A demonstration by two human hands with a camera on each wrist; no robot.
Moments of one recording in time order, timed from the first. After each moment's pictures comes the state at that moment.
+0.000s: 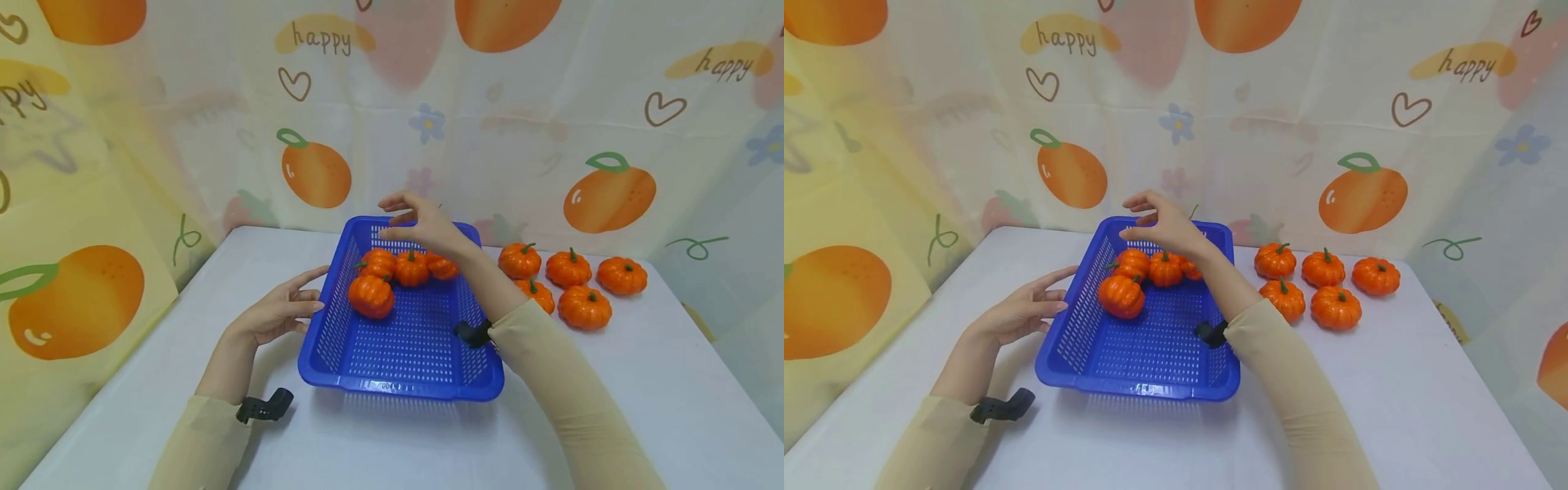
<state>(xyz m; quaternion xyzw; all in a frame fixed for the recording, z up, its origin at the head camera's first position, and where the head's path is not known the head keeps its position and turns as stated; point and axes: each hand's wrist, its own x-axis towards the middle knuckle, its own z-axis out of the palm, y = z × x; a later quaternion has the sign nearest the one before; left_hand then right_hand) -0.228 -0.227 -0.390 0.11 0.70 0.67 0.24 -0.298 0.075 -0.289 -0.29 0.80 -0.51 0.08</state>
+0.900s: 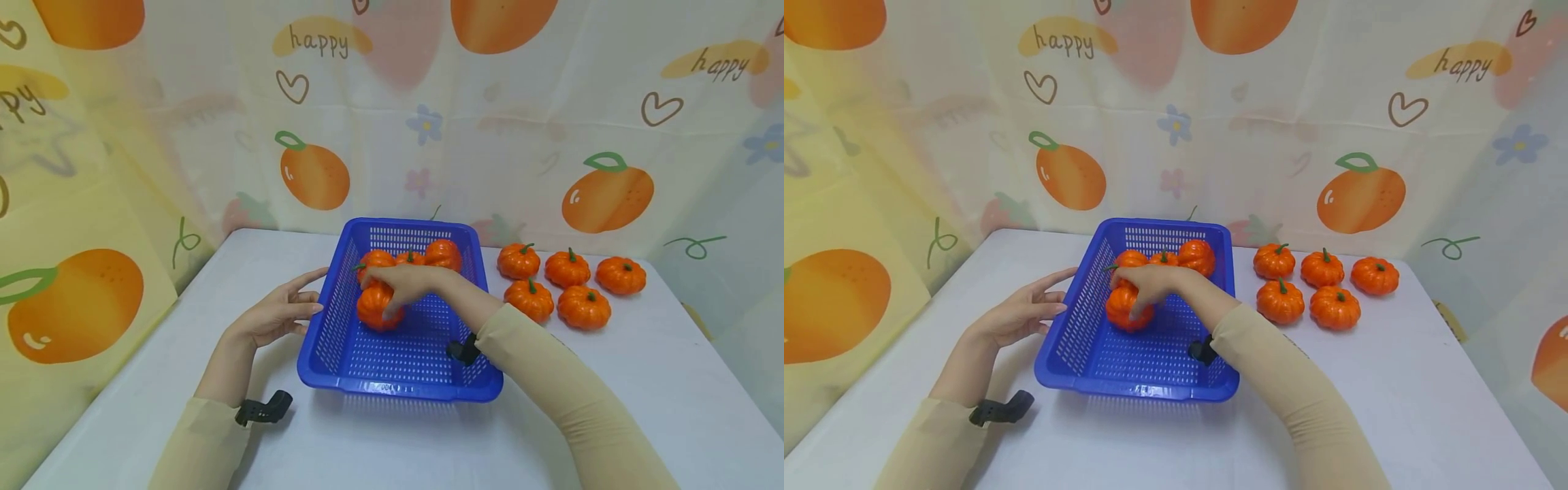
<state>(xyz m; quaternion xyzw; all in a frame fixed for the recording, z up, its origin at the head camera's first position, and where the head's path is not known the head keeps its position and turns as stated) -0.229 -0.228 -0.390 0.13 0.69 0.67 0.24 -0.290 0.053 -0.336 -0.38 0.87 -0.16 0.27</state>
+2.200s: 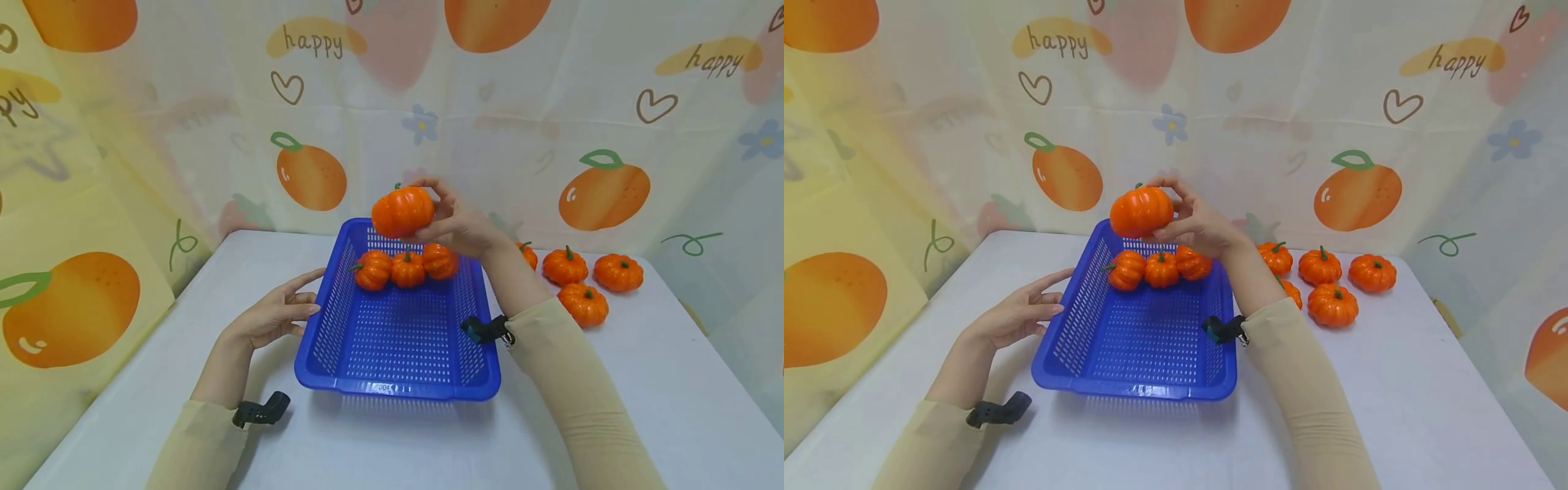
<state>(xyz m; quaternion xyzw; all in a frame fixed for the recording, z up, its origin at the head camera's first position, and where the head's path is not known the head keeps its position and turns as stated) -0.227 -0.226 -0.388 0.13 0.69 0.67 0.24 -0.310 0.123 -0.285 -0.35 0.50 -0.75 0.26</state>
